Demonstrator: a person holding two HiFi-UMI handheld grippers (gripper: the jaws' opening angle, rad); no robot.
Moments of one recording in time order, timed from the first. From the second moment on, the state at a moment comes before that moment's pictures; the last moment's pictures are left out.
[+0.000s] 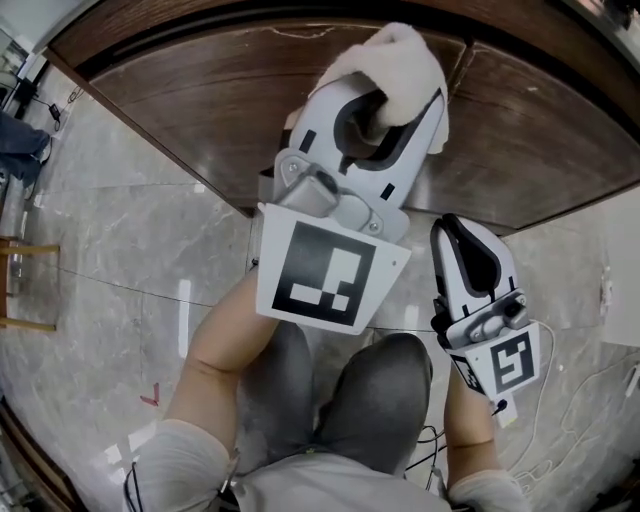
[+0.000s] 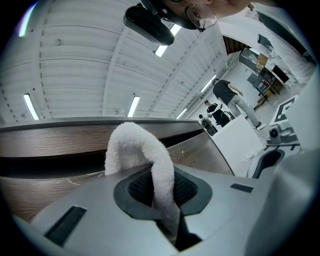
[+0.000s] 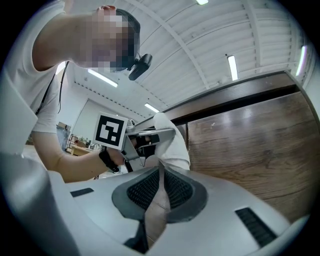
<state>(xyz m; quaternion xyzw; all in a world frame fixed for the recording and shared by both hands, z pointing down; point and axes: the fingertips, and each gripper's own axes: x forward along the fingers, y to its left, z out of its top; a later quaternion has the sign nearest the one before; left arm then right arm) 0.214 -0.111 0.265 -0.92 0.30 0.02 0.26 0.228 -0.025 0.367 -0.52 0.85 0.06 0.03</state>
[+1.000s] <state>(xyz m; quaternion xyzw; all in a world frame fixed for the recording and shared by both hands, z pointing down) -0.044 -0.117 0.338 -0.89 0.40 -0.06 0.22 0.103 -0.050 0.381 -0.46 0.89 0.05 0.01</state>
